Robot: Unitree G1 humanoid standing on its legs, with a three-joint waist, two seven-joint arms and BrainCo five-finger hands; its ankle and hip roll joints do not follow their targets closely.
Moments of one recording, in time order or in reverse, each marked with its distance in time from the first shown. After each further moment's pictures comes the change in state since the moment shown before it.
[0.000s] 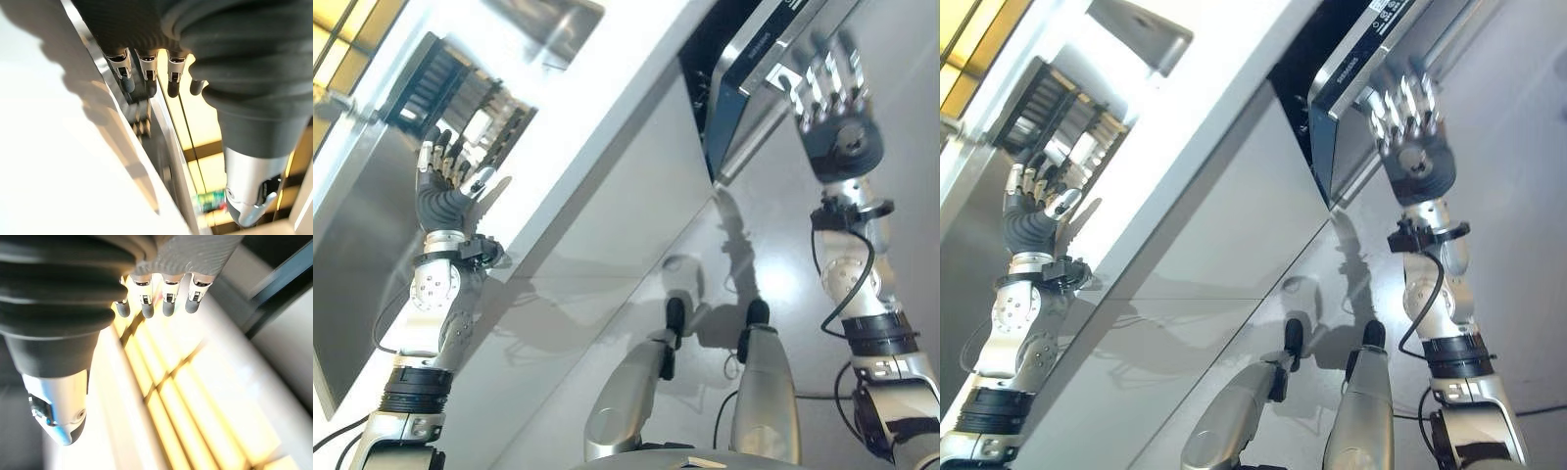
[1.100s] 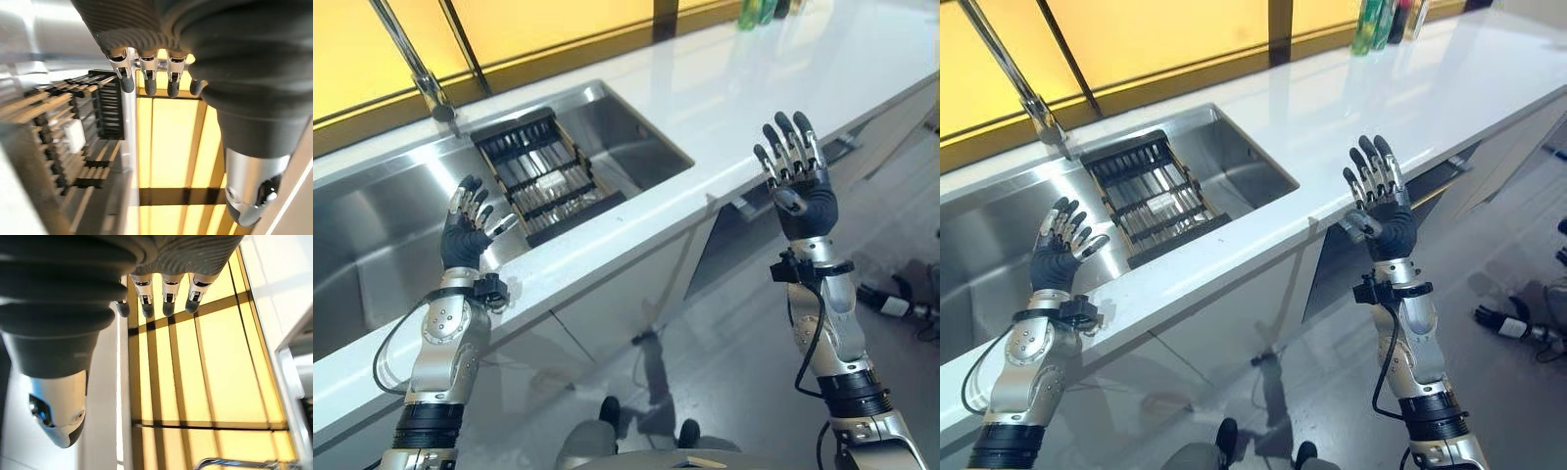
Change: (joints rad) left arm 0.141 -0.142 0.063 -0.023 0.137 0.056 -0.113; right arm 0.338 0.121 0.068 -0.118 -0.414 0.061 -0.316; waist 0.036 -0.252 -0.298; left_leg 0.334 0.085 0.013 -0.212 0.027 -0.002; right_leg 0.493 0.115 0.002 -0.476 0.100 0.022
